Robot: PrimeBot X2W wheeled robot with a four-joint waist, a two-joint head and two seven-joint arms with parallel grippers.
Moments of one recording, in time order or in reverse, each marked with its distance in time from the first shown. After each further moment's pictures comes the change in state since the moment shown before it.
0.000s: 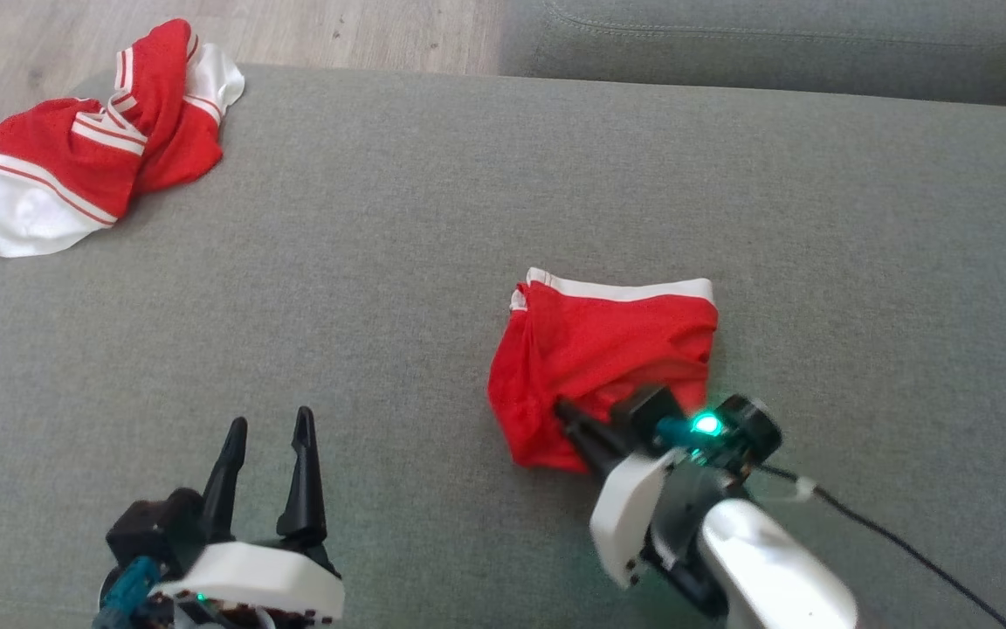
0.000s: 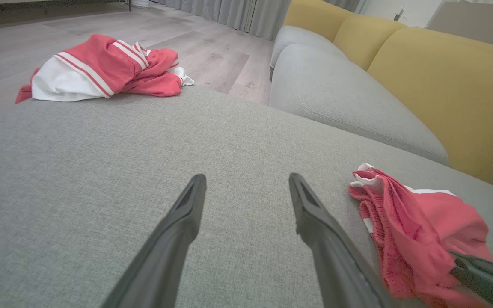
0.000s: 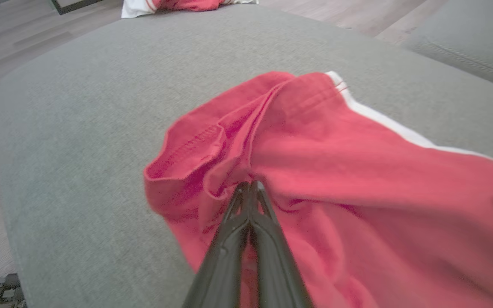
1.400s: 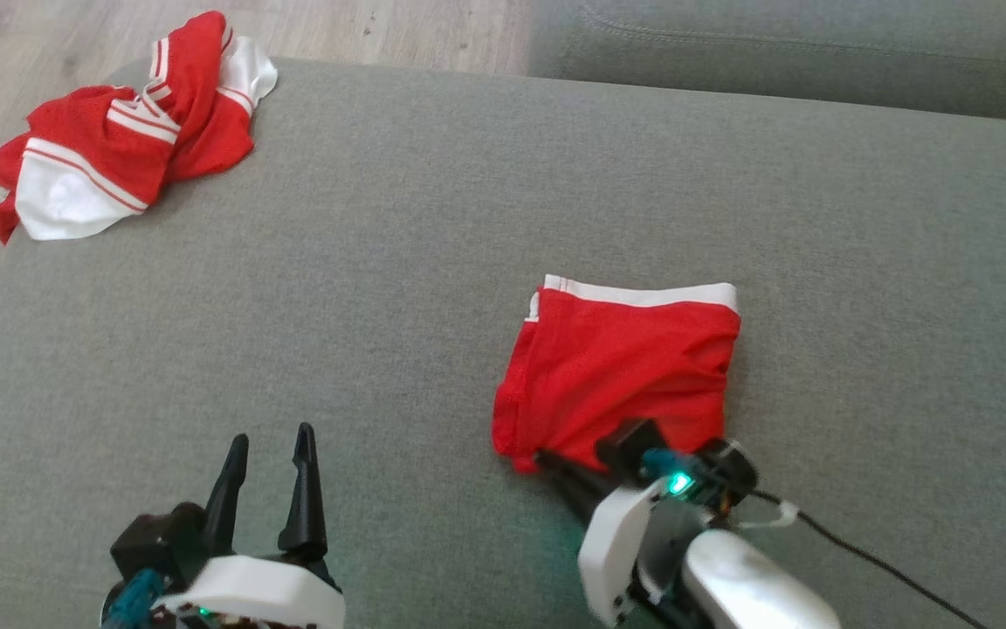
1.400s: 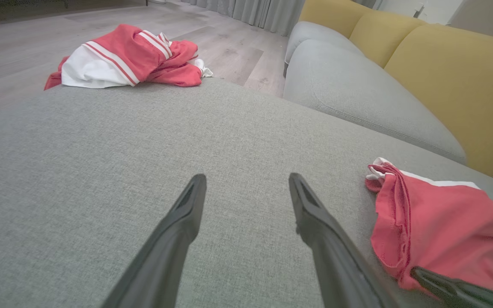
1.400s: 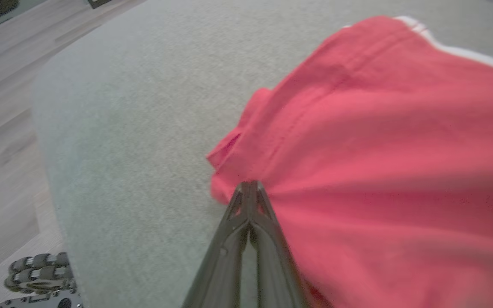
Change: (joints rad) left arm 0.019 0.002 -0.010 0.013 -0.009 0.007 -0.008; right arm 0.001 -0.002 0.090 0.089 0.117 0.000 -0.035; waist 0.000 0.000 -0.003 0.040
